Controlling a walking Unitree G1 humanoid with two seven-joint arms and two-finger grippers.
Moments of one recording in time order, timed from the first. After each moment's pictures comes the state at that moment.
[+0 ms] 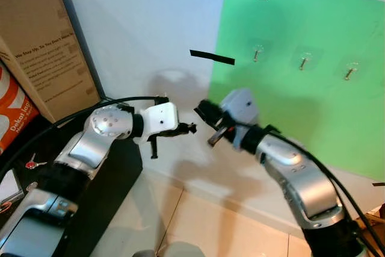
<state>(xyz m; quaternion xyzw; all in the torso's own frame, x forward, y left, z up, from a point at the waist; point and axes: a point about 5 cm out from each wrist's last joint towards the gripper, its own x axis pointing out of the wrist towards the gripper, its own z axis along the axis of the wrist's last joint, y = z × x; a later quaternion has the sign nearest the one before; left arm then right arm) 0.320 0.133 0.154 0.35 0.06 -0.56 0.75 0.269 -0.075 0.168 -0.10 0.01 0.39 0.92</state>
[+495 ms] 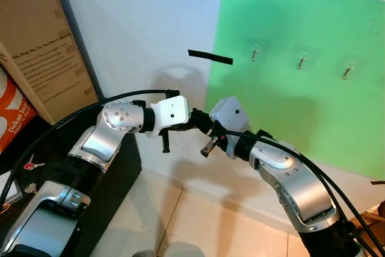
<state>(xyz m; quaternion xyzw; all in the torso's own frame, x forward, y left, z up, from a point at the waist) 0.325 0.116 0.161 0.34 0.04 -0.57 0.75 0.266 -0.069 0.161 -0.12 0.03 0.40 0.91</state>
